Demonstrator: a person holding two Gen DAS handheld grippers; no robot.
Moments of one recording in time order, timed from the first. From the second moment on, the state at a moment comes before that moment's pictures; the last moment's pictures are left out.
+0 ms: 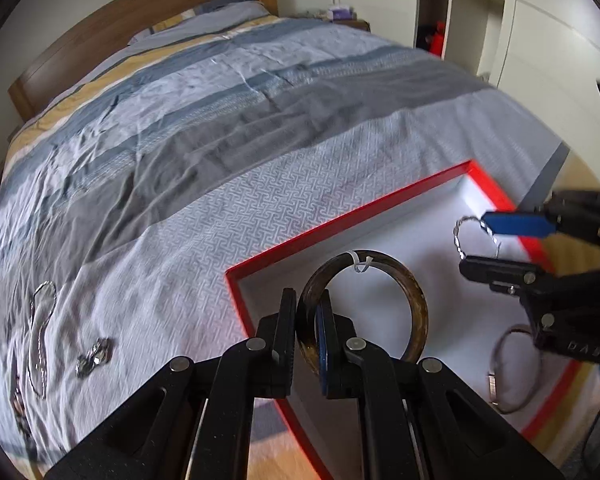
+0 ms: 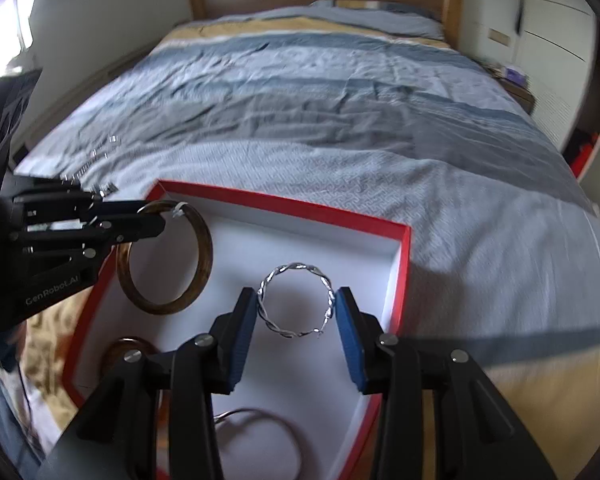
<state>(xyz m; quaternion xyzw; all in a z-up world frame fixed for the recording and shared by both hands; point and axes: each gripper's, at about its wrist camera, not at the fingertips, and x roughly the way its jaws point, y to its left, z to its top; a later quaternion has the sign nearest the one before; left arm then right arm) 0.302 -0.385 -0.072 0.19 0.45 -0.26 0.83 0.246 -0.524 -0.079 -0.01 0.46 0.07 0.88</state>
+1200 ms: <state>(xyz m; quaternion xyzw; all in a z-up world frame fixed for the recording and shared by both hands) 0.222 -0.319 -0.024 0.17 0.42 -0.25 0.86 0.162 -0.542 -0.026 -0.07 0.47 0.03 0.88</state>
